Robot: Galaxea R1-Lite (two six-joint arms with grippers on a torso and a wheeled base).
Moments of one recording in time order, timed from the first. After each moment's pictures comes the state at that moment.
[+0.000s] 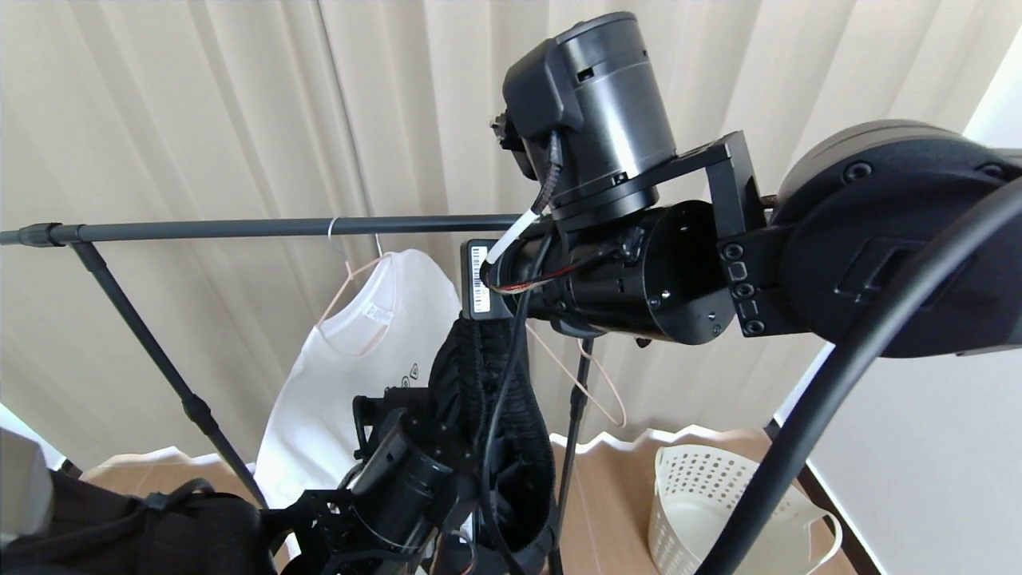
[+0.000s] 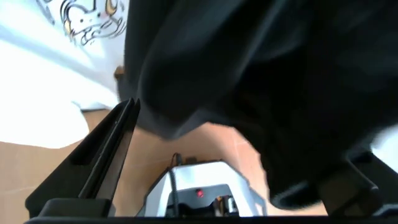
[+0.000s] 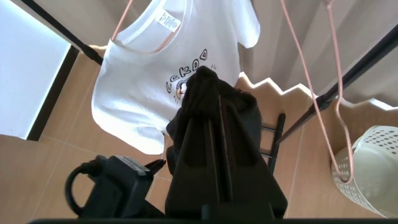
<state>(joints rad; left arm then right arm) -0.88 1.81 -0.64 -0.35 0.49 -0.59 0.97 1.98 -1.84 0.38 -0.45 0.50</state>
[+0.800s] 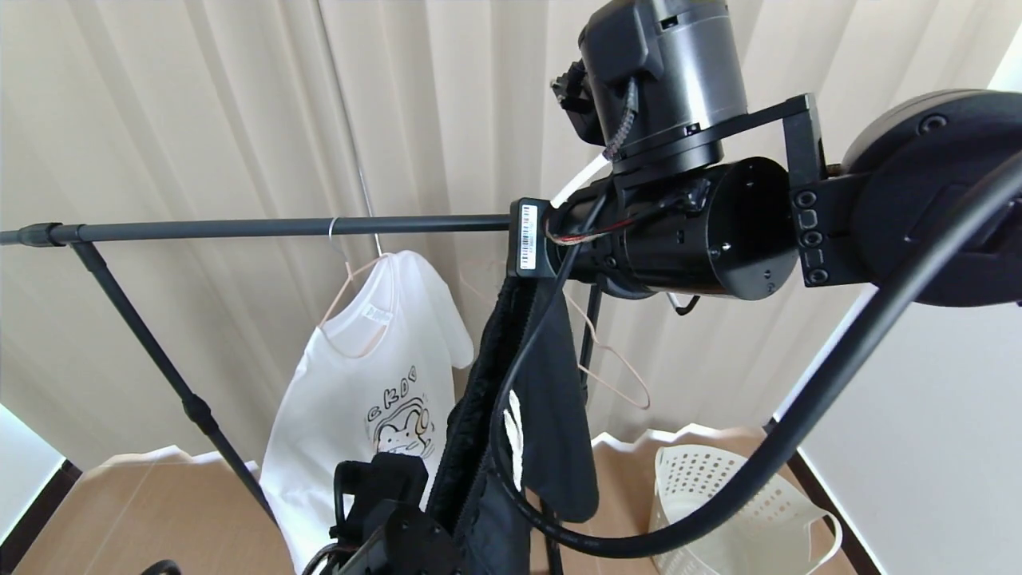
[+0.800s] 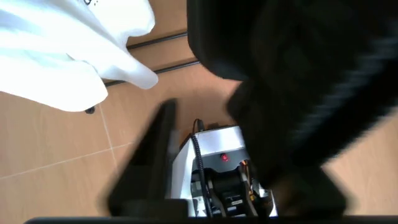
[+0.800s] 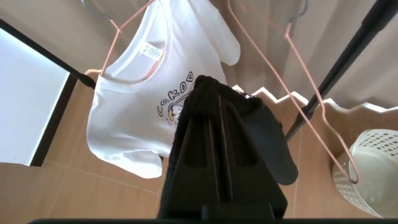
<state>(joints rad) -1.00 1.75 -0.48 -0.35 0.52 -0.63 0.89 1.92 -1.81 0.35 -0.46 0.50</state>
